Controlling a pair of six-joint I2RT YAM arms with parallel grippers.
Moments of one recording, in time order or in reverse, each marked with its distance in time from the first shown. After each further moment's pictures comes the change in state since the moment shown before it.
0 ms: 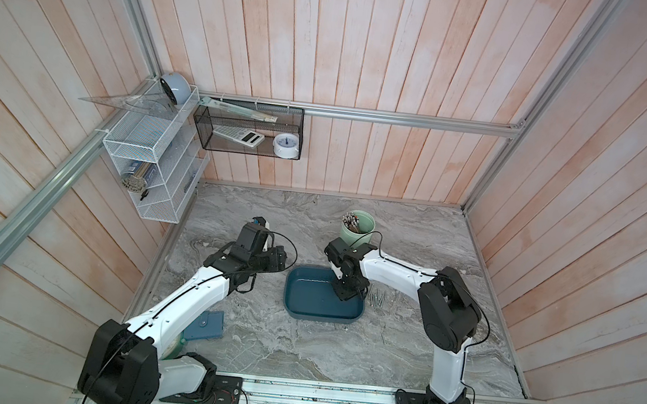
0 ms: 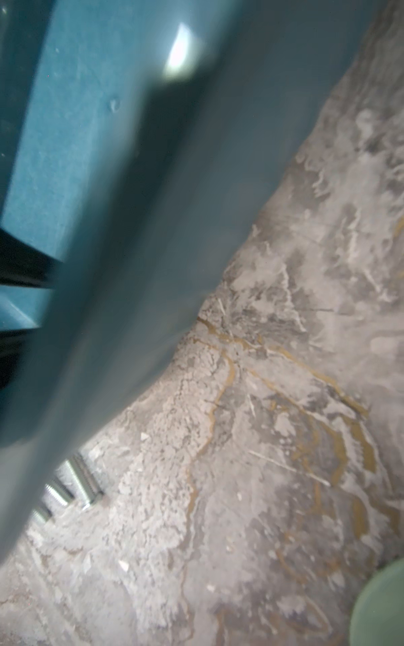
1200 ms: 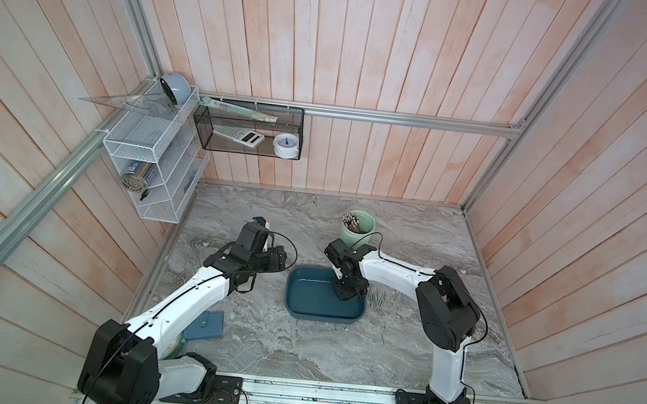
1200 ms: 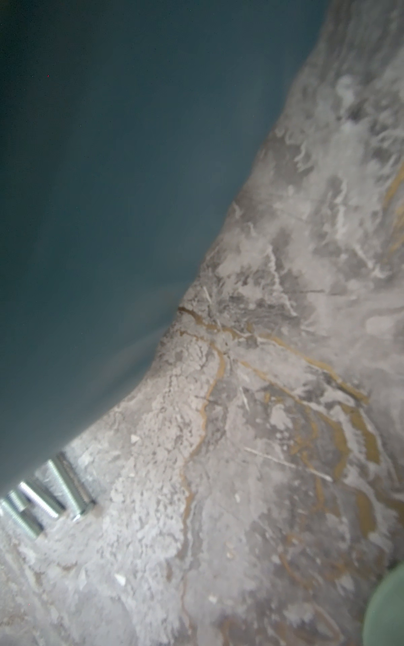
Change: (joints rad) left arm 0.000 0.000 0.000 0.000 0.000 0.000; right arm -0.002 0.013 -0.014 0.031 -0.007 0.048
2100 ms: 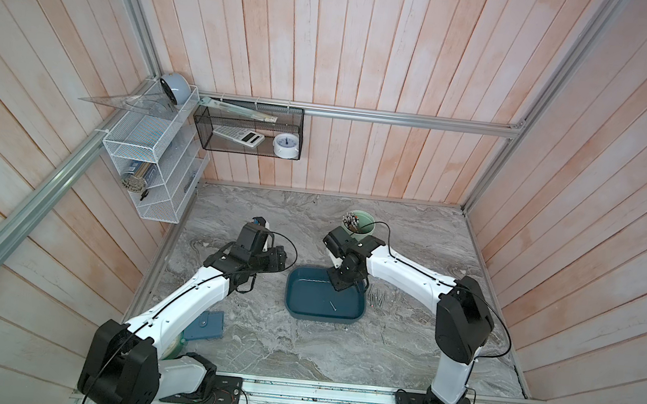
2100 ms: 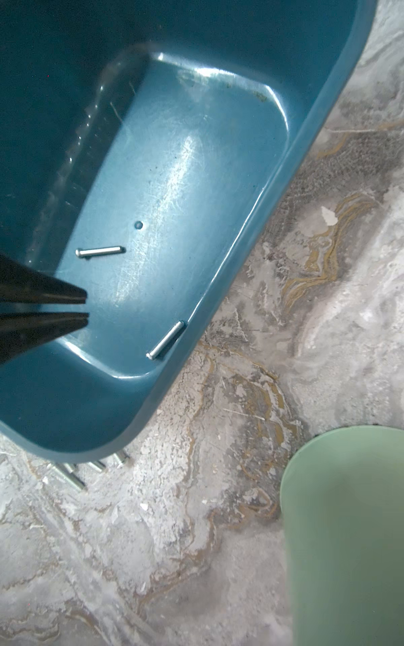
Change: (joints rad) left arm 0.000 0.000 0.000 0.000 0.000 0.000; right arm 0.038 -0.112 0.102 -0.076 -0.011 0.030
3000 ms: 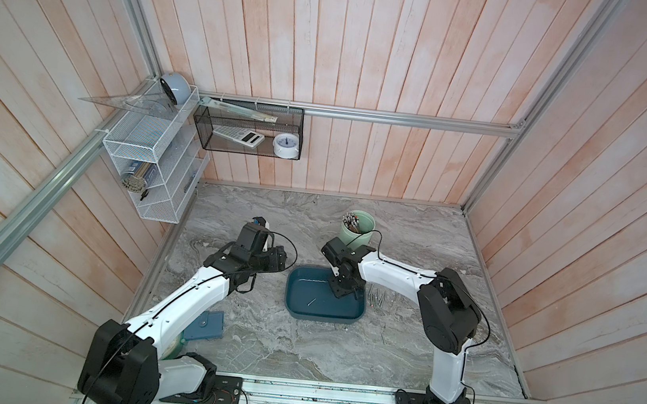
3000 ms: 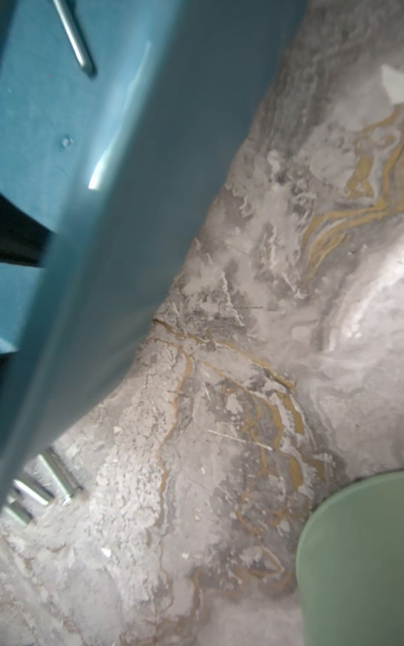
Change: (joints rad) left arm 0.000 0.000 0.000 0.000 0.000 0.000; right arm -0.017 0.095 -0.102 0.144 0.060 -0.015
